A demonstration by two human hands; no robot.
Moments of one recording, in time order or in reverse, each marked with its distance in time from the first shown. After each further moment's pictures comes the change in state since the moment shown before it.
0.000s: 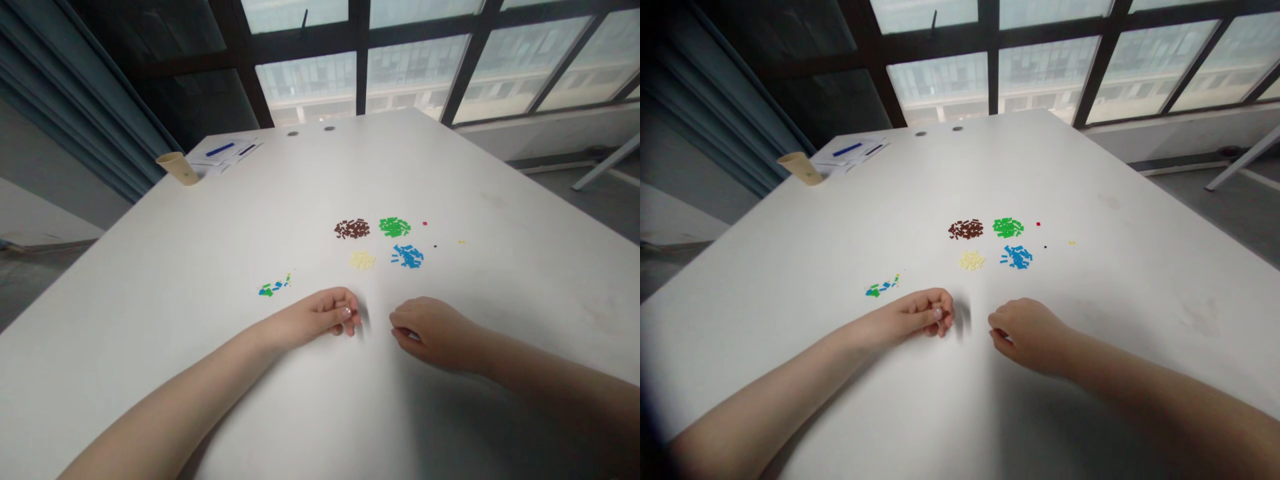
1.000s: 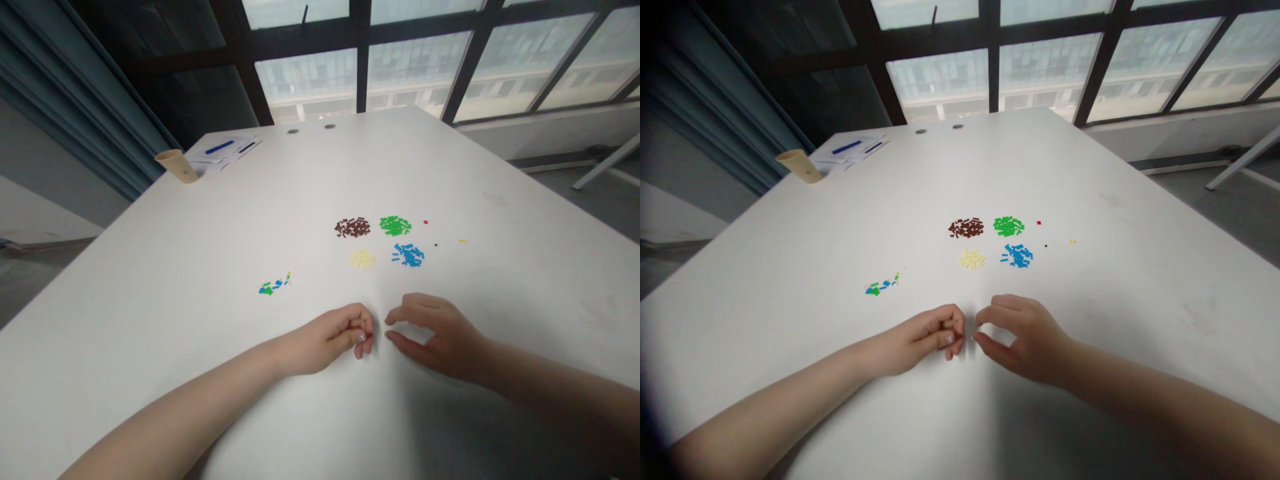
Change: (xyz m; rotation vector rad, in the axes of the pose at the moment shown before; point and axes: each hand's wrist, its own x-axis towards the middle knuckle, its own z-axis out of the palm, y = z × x) left_hand -0.003 -0.005 0.028 0.148 -0.059 0.098; right_hand -0.005 -0.014 -0.003 0.332 0.475 -0.098
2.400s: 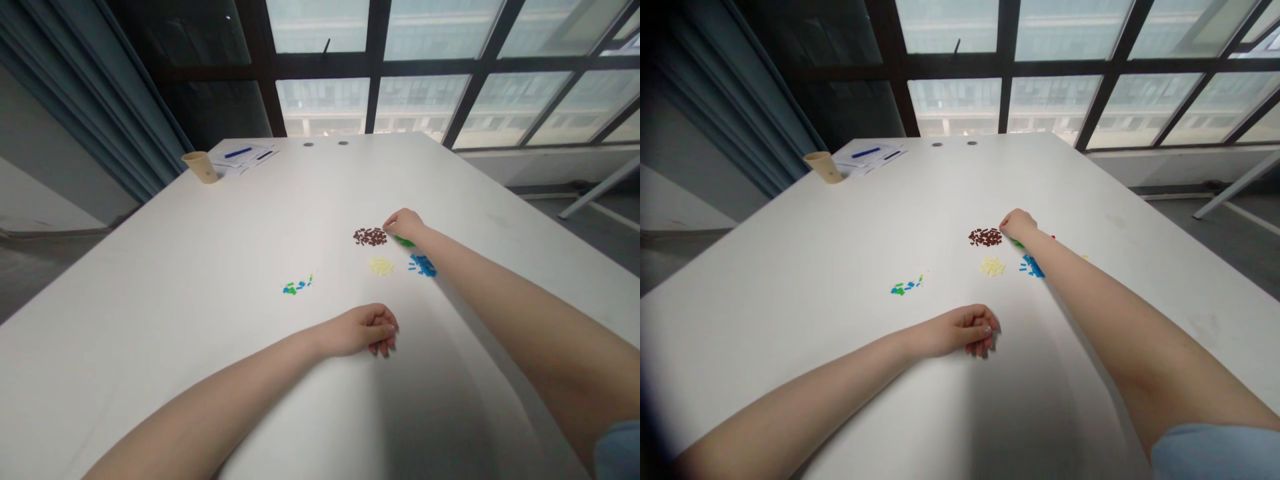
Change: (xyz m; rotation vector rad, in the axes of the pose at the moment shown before) left_hand 0.018 -0.022 -0.007 -0.142 -0.015 -0.107; right_hand 0.171 0.124 -0.012 -0.356 -0.031 0.740
